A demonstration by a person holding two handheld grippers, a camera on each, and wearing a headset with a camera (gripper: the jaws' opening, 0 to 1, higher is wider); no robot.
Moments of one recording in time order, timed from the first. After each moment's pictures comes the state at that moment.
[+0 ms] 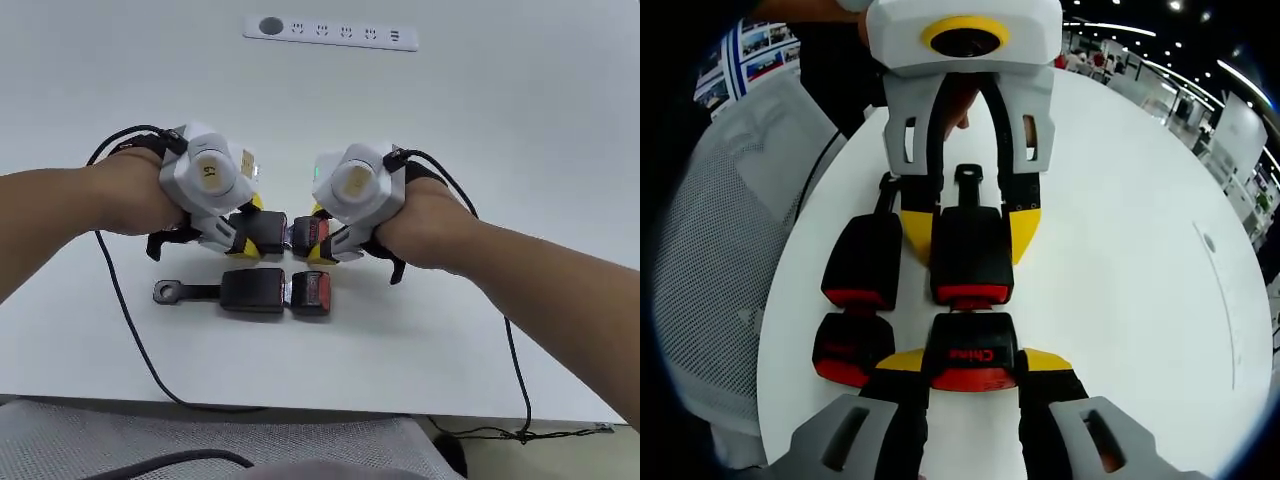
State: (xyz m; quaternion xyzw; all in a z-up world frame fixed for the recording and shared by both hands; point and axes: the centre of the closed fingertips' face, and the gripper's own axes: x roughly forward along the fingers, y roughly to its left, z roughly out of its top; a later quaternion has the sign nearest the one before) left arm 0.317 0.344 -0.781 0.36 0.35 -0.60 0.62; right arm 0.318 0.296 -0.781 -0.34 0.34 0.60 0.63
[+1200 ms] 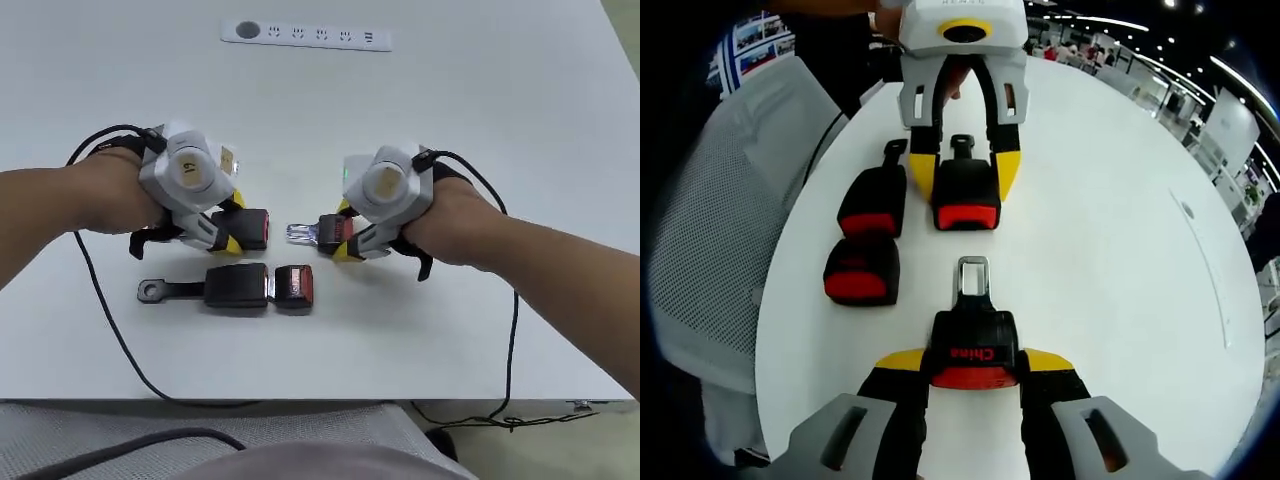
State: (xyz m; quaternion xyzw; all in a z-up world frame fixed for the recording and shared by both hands) left arm 0.318 0.344 -0.779 0.36 0.36 -0.59 0.62; right arm 0.316 0.228 -0.779 -0.36 0.35 0.58 0.64
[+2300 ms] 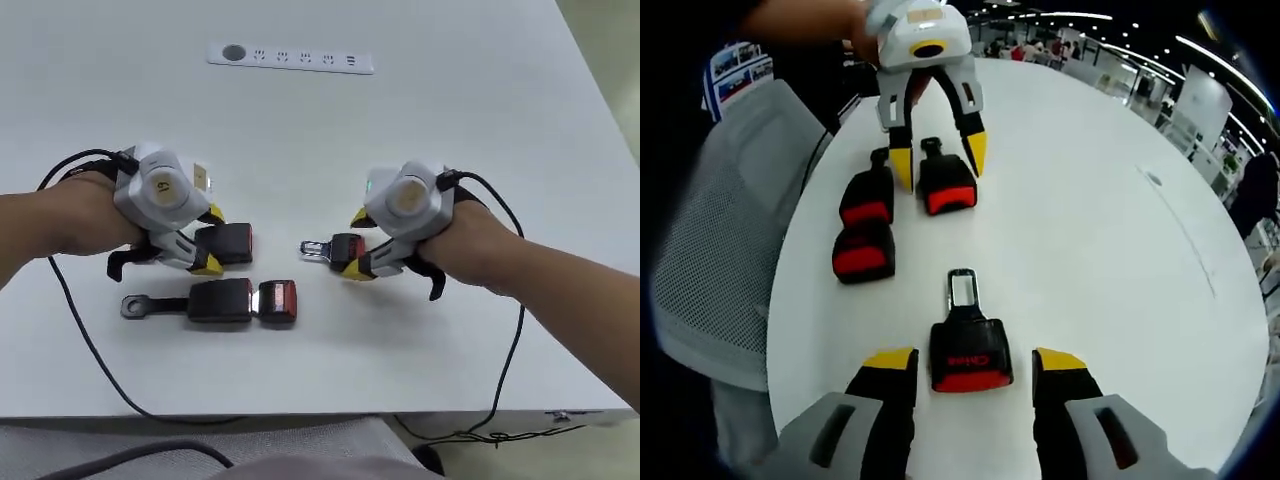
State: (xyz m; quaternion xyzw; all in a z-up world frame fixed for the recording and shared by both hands) left arm 0.316 0.348 -0.766 0.33 0.36 -0.56 0.67; right arm 0.317 0.199 -0.765 -0.31 0.36 0.54 0.69
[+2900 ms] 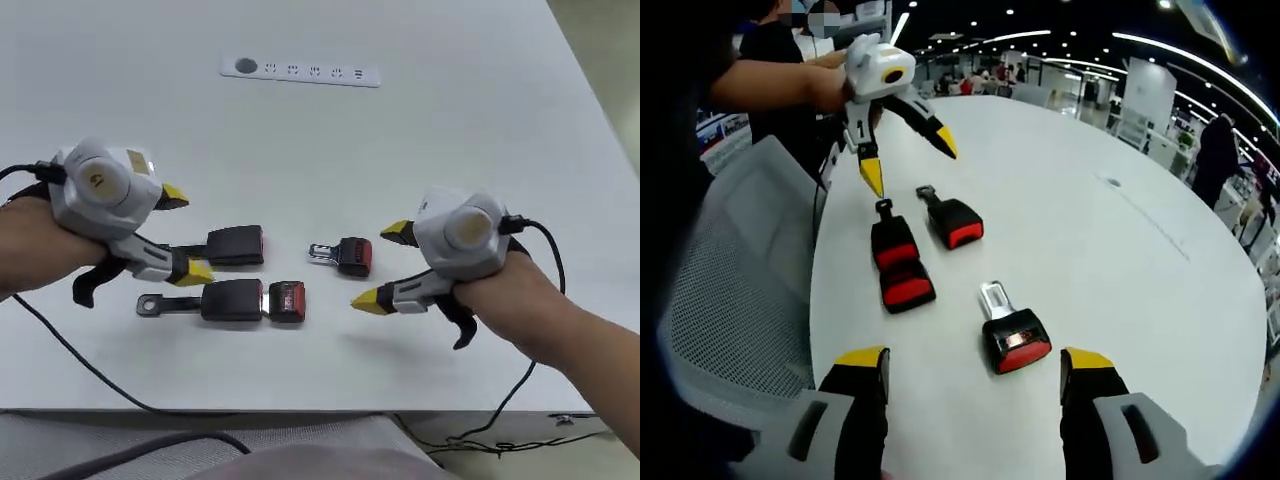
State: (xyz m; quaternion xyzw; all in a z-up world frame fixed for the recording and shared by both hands) left arm 0.296 0.401 -0.719 0.23 0.34 -0.46 0.79; right arm 0.271 0.188 -0.730 -0.21 0.33 0.49 0.78
